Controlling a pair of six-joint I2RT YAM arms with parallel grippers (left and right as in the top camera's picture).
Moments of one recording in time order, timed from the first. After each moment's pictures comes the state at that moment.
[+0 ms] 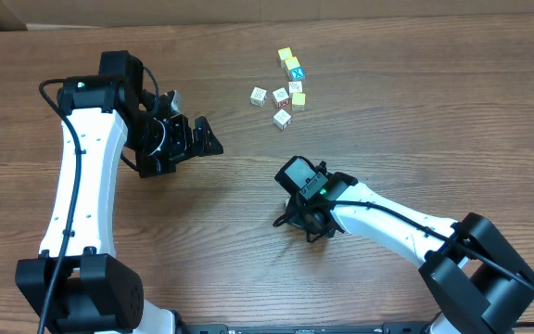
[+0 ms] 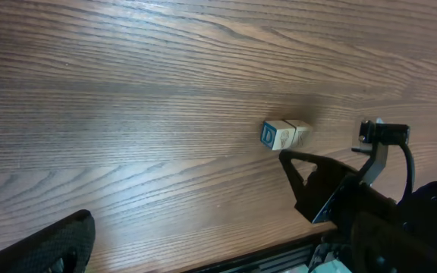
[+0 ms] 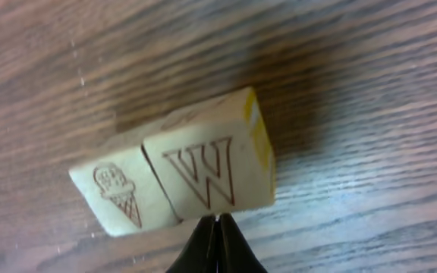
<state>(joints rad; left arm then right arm) 0.05 1.70 1.61 -1.44 0.43 -0.15 0.79 1.77 1.04 -0.65 -0.05 1.13</state>
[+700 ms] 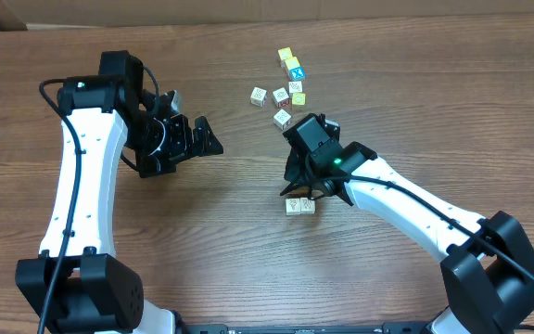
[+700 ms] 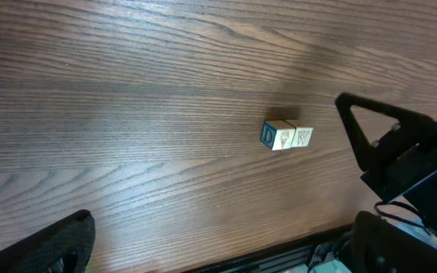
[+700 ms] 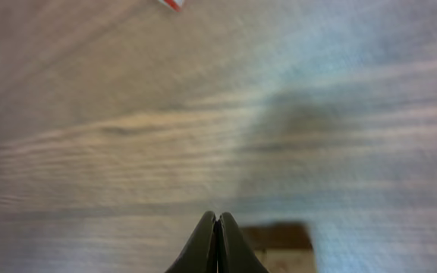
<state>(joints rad) 0.05 1.70 1.61 -1.44 0.43 -0.15 0.68 1.75 1.20 -0.54 0.06 0.89</state>
